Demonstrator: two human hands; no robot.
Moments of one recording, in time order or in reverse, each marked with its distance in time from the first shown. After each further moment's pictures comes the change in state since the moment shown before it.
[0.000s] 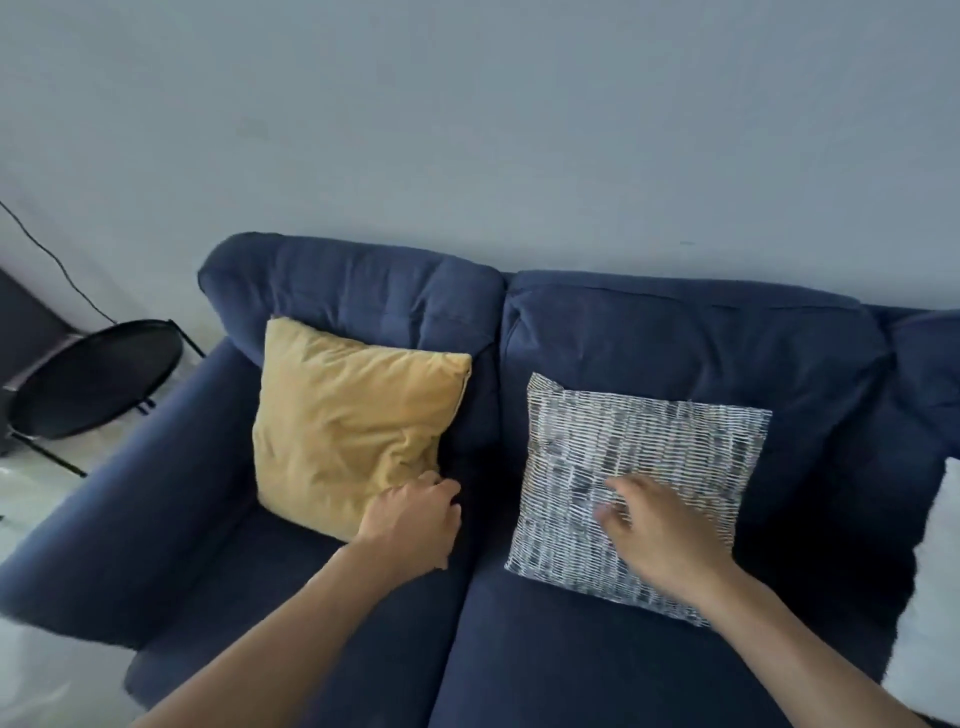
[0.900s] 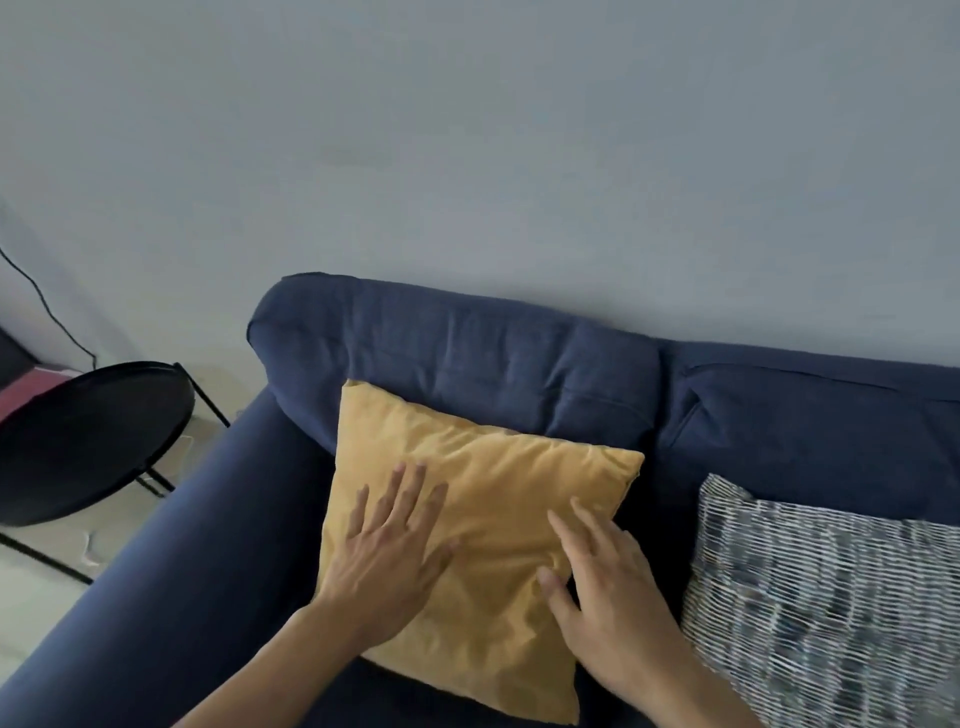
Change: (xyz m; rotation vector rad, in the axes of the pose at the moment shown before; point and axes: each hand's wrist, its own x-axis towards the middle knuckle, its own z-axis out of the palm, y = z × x) left_hand 0.118 -0.293 -0.007 0.008 0.182 0.119; right_hand 0.152 -0.278 0.085 -0.021 0.089 -0.101
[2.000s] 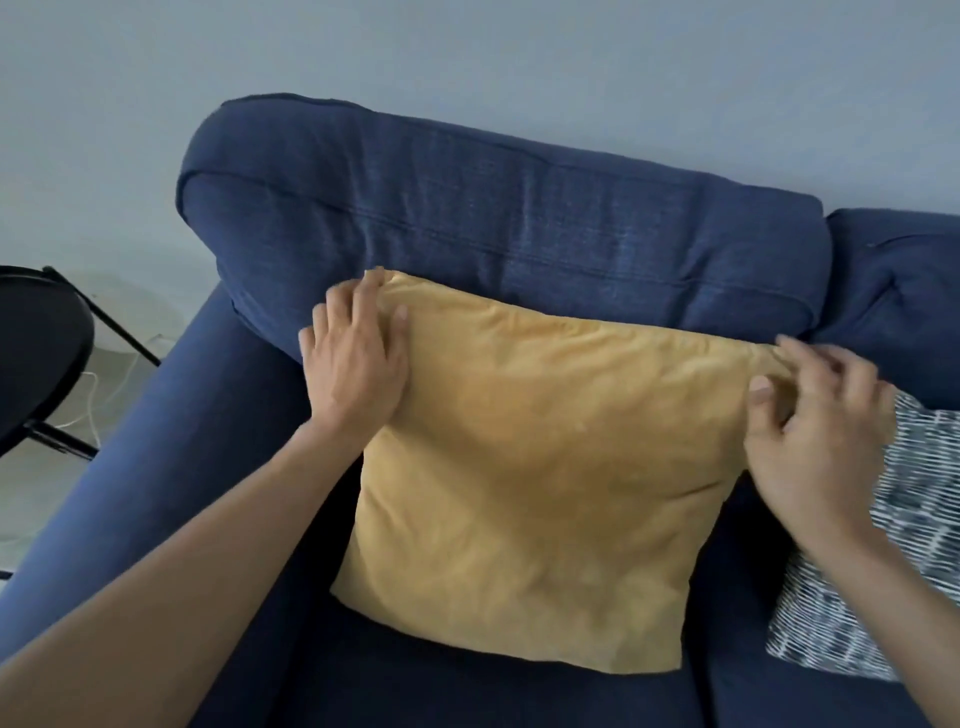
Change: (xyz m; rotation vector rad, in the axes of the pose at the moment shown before) left_hand 0.177 -0.180 0.065 -0.483 0.547 -0.164; right_hand 0.126 0.027 0.063 -0.167 0.827 0.369
